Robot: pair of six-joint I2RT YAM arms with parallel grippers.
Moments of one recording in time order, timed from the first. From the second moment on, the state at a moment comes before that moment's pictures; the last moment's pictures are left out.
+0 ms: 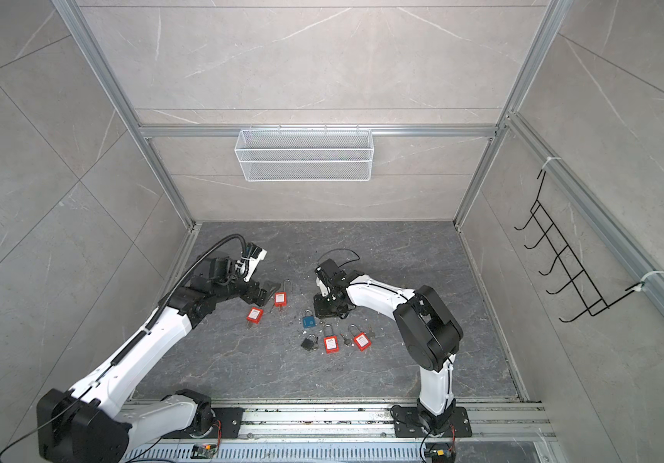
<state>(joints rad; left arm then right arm) -0.35 1.11 0.92 -0.43 0.26 0.12 0.70 1.89 1.30 -0.60 -0.22 0.45</state>
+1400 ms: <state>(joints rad) -0.15 0.91 0.73 -0.46 0.11 -0.36 0.90 2.73 2.68 -1.23 0.13 0.53</state>
